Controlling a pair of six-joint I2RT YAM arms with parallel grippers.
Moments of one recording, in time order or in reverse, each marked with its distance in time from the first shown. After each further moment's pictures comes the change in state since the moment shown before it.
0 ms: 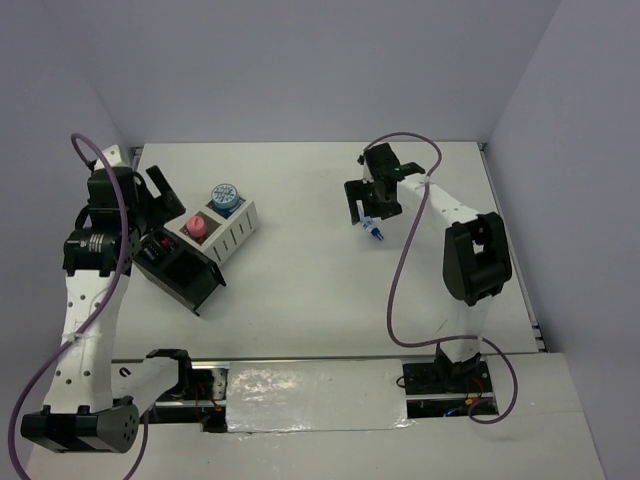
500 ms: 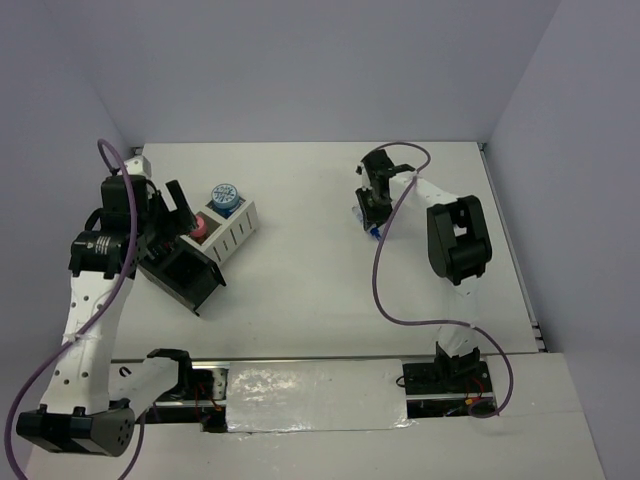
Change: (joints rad) left arm -0.058 -0.023 -0.040 -0.097 0.114 0.054; right arm -0.061 0.239 0.089 0.003 -0.002 -0.115
